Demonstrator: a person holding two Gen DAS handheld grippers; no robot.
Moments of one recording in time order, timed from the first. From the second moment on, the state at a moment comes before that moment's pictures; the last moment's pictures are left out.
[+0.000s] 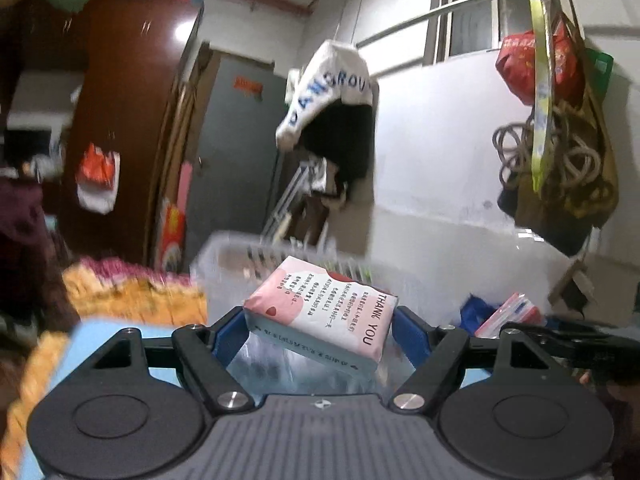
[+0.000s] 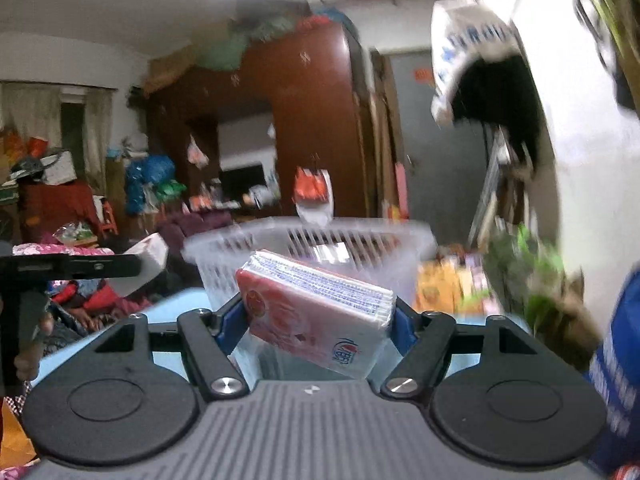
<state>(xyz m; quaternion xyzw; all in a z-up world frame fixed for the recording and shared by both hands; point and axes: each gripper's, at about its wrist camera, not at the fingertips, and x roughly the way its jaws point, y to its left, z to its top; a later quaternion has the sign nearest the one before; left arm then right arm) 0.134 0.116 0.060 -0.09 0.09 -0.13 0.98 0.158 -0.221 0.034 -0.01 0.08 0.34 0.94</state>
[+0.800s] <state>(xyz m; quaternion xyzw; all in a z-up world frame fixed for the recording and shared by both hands) 0.183 0.080 0.061 -0.06 0.17 -0.11 0.98 0.200 -0.190 0.060 -0.02 0.11 0.31 0.94</state>
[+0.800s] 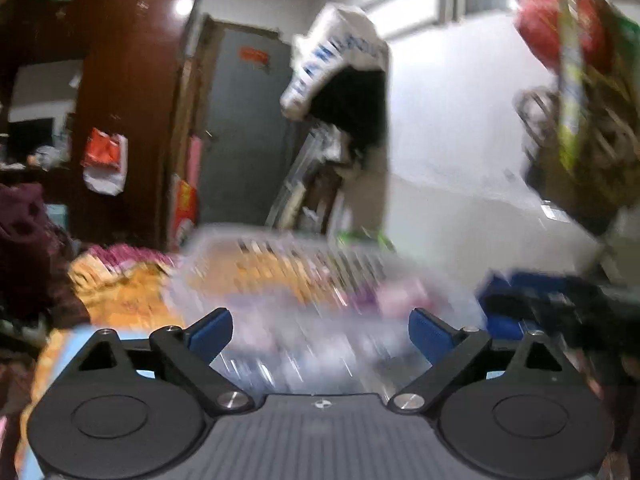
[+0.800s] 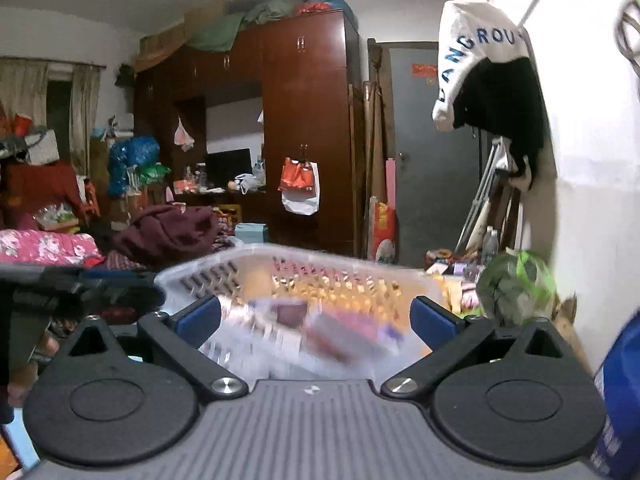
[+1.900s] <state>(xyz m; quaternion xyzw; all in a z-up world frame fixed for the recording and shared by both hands) 0.108 0.132 -0.020 -0.13 0.16 -0.06 0.98 0.218 -0.108 -0.021 -0.05 0.25 0.31 0.92</state>
